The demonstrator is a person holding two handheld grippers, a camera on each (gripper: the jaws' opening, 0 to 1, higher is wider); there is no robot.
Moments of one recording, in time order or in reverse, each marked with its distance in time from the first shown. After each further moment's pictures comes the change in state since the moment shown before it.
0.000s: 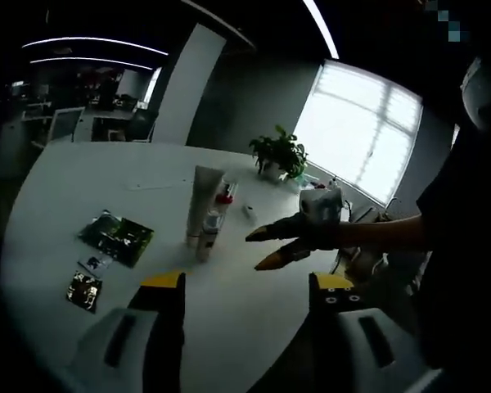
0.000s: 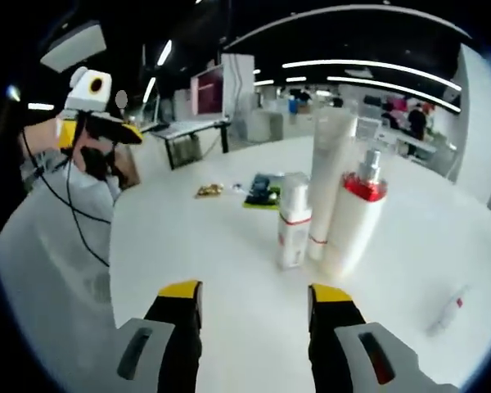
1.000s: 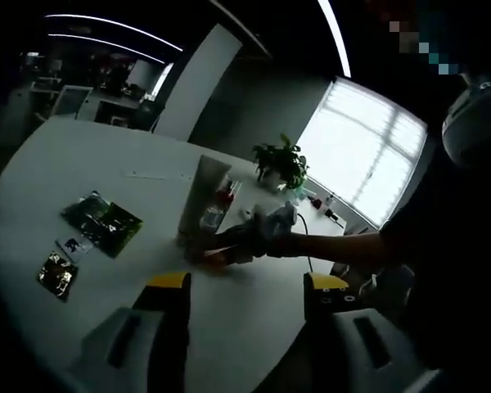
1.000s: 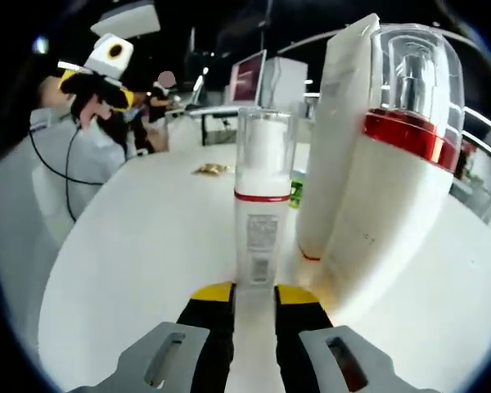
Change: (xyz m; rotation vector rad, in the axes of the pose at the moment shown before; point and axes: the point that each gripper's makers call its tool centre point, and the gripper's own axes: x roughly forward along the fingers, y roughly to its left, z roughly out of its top) left arm 0.037 -0.003 -0.009 -0.131 -0.045 -0.041; right arm 0.100 -0.050 -0.027 -0.224 -0.021 0.191
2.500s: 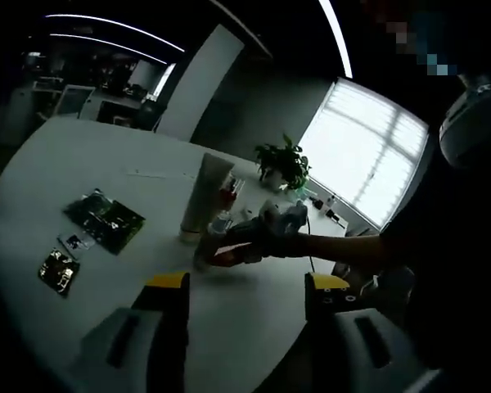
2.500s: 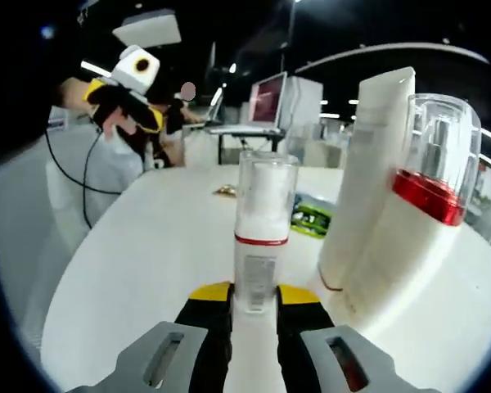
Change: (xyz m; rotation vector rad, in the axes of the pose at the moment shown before) left arm -0.002 0.009 -0.007 -0.007 -0.005 0.011; right arm -0.006 0.028 0.033 -0.087 -0.104 0.070
